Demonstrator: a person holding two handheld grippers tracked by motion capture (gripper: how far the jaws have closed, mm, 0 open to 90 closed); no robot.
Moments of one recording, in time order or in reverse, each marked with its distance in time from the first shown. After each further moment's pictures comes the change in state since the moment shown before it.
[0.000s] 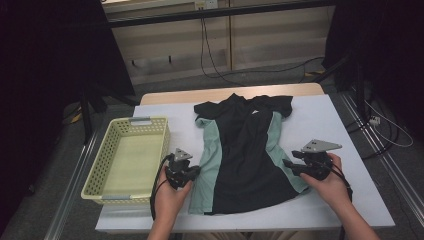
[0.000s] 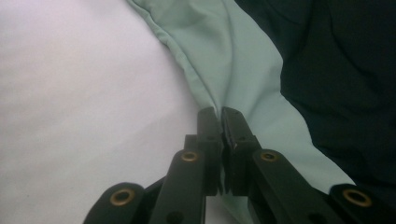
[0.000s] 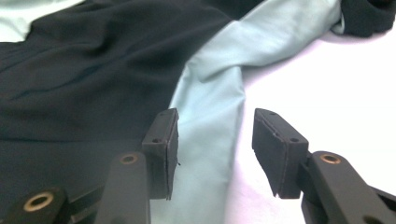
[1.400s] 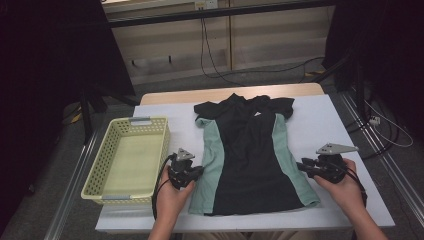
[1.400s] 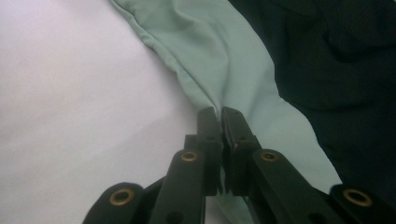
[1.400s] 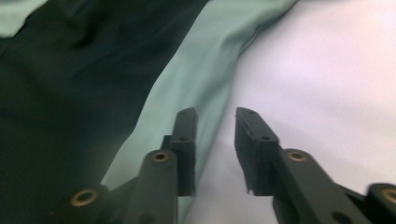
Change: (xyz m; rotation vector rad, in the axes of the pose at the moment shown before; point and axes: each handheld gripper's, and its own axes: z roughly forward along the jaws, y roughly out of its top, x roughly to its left) left arm -0.005 0.002 0.004 -0.001 -0.031 0.008; right arm -0.020 -0.019 -0.019 0.035 0.003 0.100
